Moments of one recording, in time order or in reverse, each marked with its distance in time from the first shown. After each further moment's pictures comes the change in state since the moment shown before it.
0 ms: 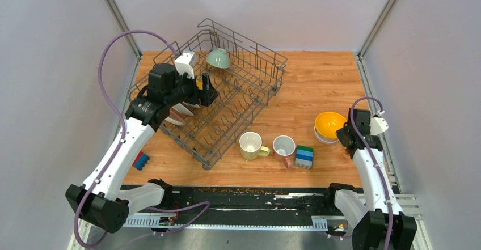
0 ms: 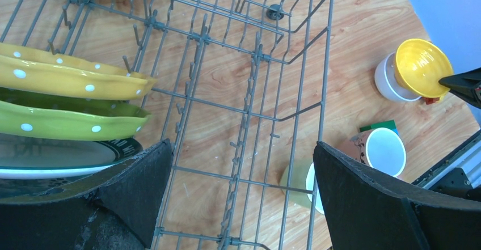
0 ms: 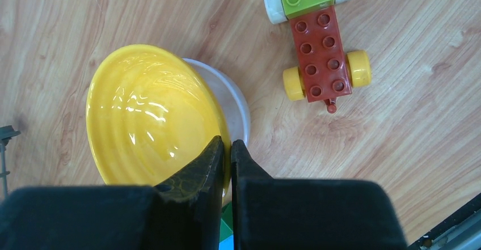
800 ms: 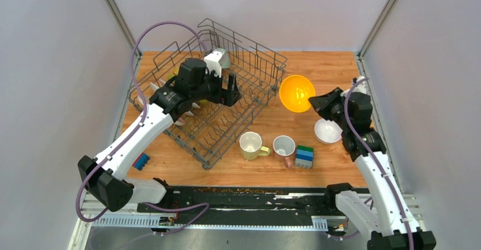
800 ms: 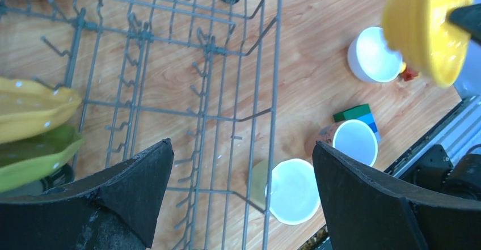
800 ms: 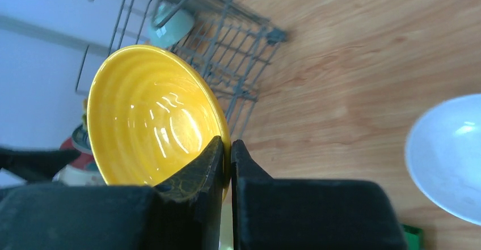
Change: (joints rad) left arm -0.213 0.172 0.122 -0.019 -0.092 -0.053; right arm 0.192 -0.111 0.154 0.293 -0.455 -0.081
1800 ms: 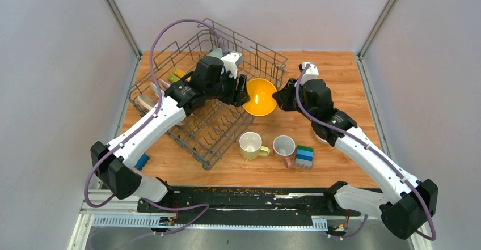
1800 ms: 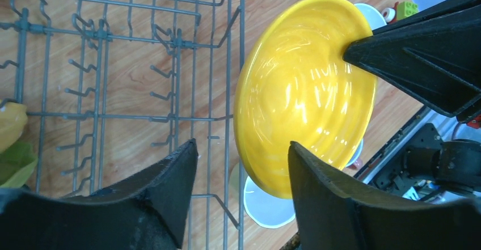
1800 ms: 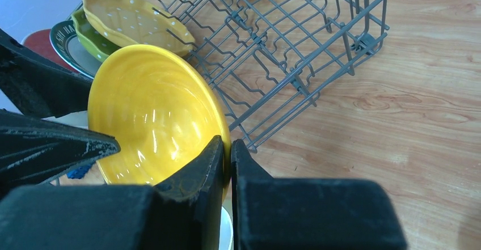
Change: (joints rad) left arm -0.099 0.138 0.123 -0.045 0.014 0.002; right arm 0.503 0.300 0.210 0.108 0.194 -0.285
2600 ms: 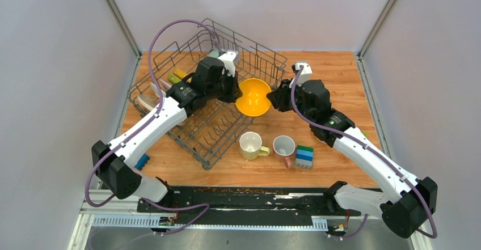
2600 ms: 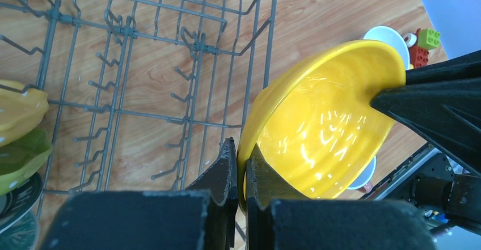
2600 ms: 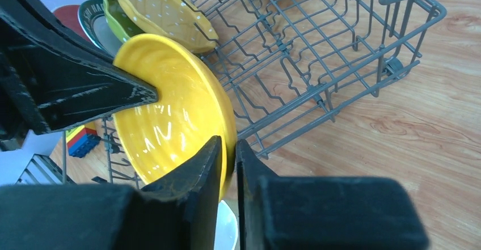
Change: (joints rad) left arm 0.003 0.002 -0.019 0.029 -0.100 -0.061; right arm 0.040 0.008 -0.003 0.063 -0.055 -0.091
